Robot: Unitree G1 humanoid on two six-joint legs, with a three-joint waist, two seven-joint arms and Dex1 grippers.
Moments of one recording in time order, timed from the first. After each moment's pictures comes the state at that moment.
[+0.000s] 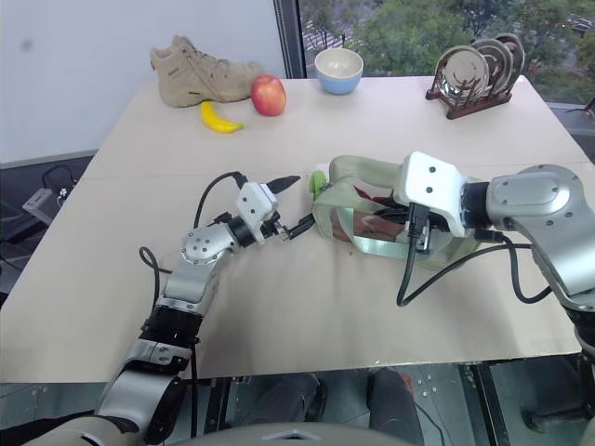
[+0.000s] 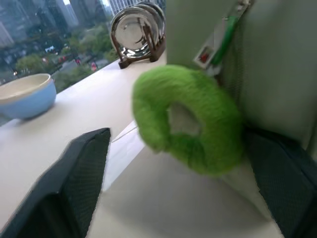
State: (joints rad) left arm -0.46 0.31 -0.13 0.23 -0.07 -0.19 -0.73; right arm -0.59 -0.96 0.10 -0.50 0.37 0.69 1.04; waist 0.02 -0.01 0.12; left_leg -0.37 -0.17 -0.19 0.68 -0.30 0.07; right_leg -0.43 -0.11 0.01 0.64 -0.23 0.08
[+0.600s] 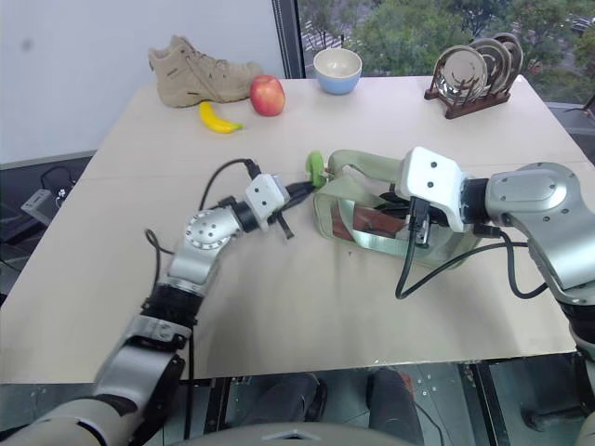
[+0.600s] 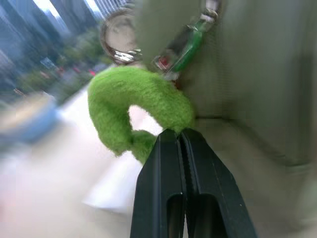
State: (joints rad) left arm -0.63 0.42 -0.16 0.39 0.09 -0.39 -0.66; right arm -0.60 -0.93 0.11 -0.45 0.34 0.64 1.04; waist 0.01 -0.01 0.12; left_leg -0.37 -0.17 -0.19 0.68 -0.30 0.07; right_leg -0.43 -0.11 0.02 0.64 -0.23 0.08
